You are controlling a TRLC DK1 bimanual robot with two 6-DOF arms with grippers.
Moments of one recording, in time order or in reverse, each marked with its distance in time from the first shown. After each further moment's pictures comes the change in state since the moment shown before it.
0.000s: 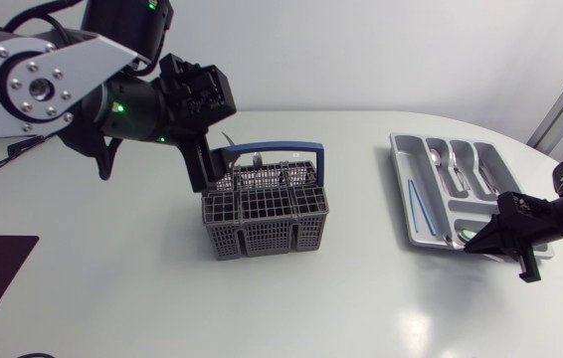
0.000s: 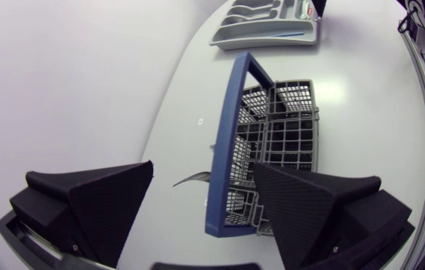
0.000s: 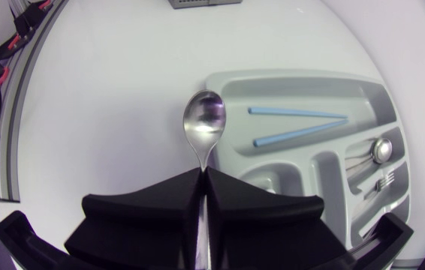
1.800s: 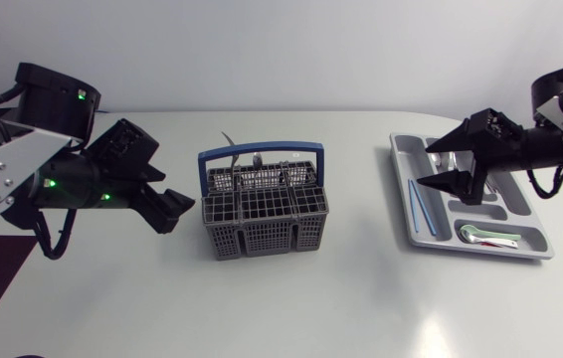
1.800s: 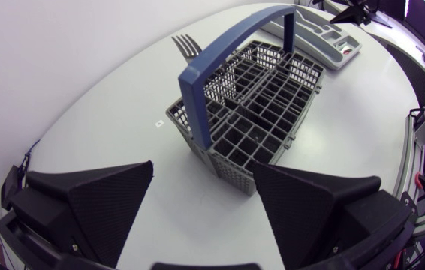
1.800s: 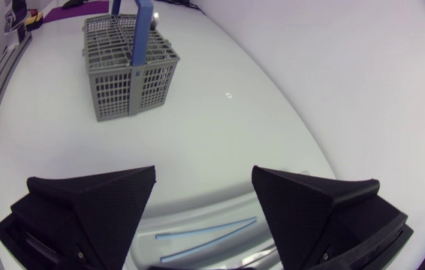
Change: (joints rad) left arm 0.219 -0.204 -0.373 0.030 0.146 -0.503; right arm 0.303 -0.187 0.064 0.370 -0.187 0.595
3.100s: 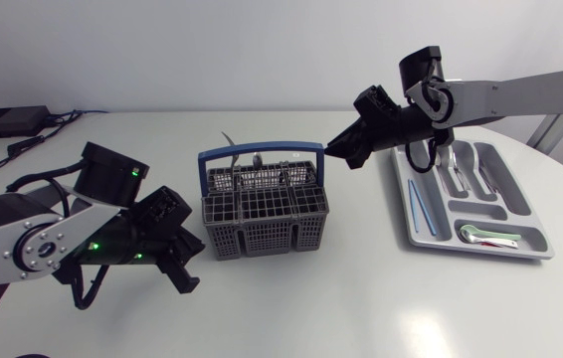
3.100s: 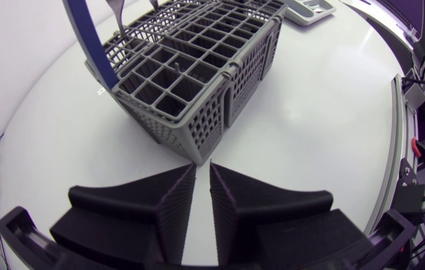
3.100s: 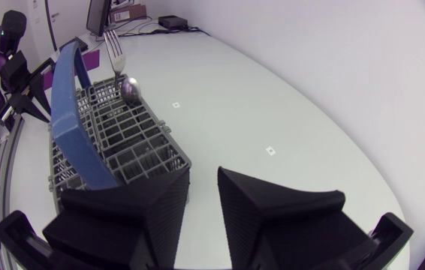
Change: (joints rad) left arm -0.119 0.068 -0.207 0.132 0.030 -0.031; right arm 0.398 0.279 0.251 0.209 0.083 0.619
